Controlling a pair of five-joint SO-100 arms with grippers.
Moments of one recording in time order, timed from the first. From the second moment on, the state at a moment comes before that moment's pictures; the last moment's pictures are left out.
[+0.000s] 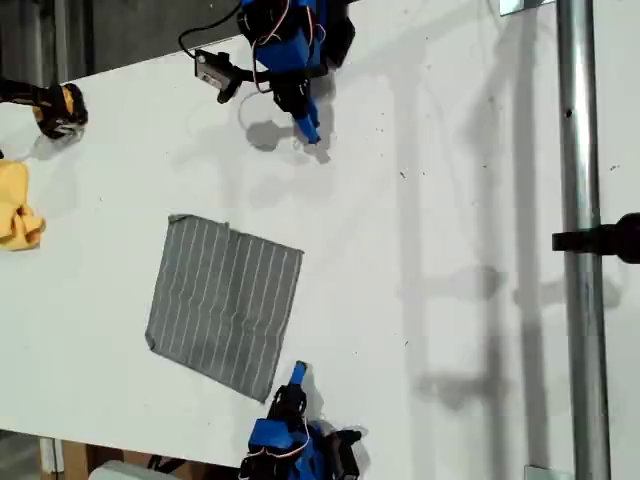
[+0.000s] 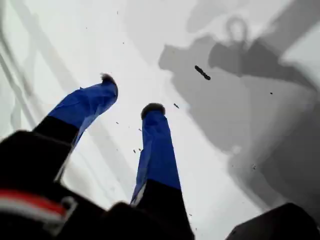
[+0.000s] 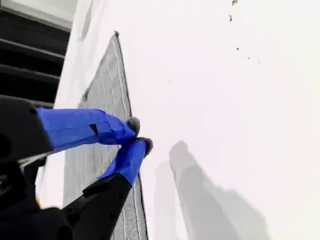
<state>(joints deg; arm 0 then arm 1) -15.2 198.8 178.4 73.5 -54.8 -0.7 188.3 166.7 81.2 86.5</state>
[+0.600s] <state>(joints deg) -19.1 198.8 178.4 73.5 -85.4 2.4 177.5 154.7 76.5 85.5</state>
